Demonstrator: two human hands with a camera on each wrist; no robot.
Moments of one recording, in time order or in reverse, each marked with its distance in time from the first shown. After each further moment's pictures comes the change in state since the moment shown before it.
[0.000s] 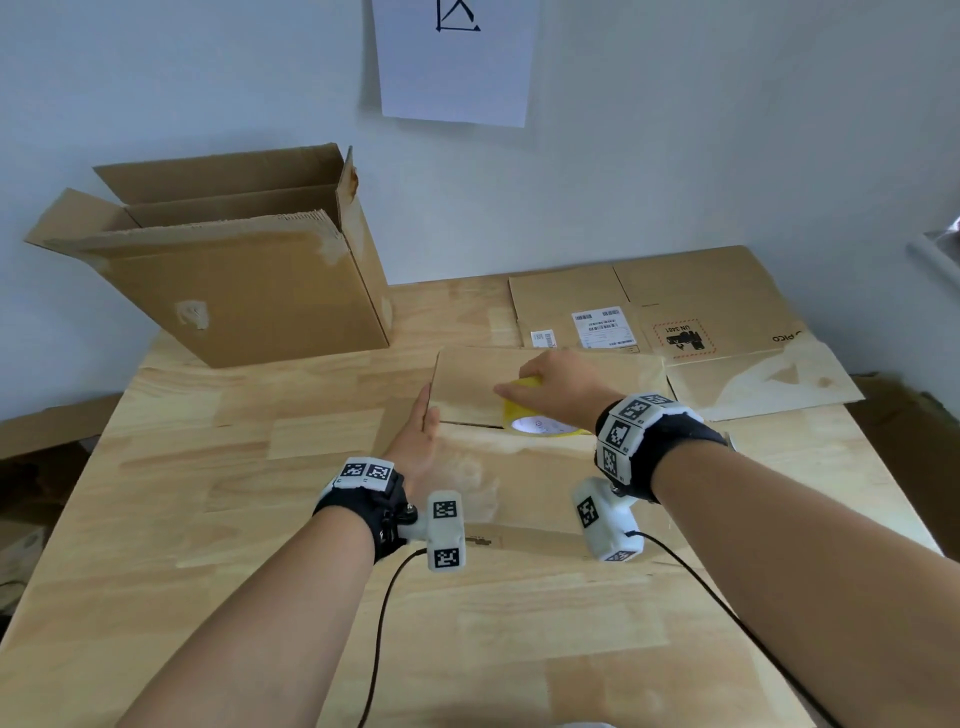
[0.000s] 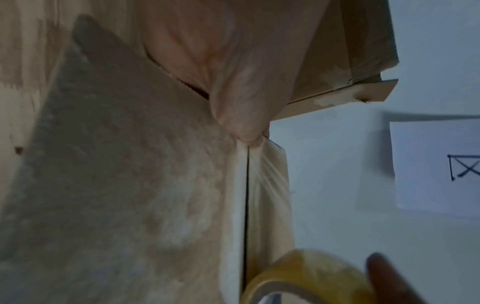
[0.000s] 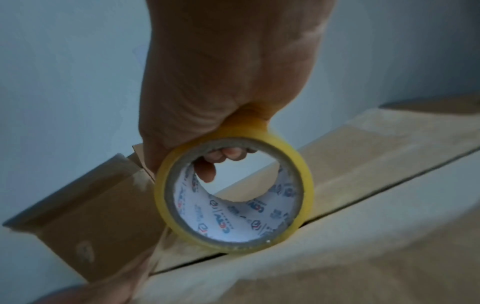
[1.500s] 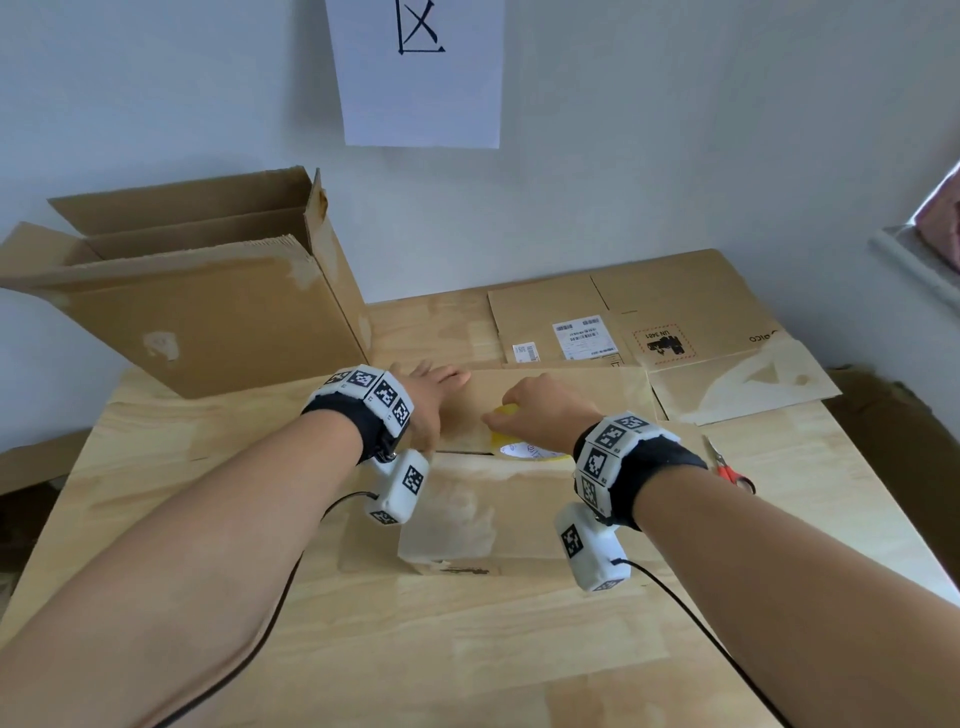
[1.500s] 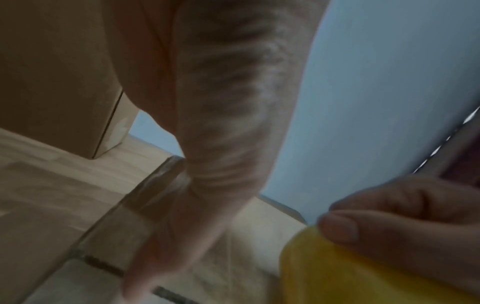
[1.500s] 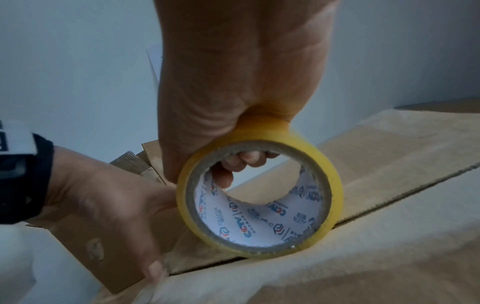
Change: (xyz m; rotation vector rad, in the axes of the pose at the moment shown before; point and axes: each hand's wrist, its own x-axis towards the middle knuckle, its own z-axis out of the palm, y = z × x) left_hand 0.046 0.092 -0.030 1.333 -0.414 0.088; right_hand -0.004 -0.008 0.002 -0.106 -0.107 0.150
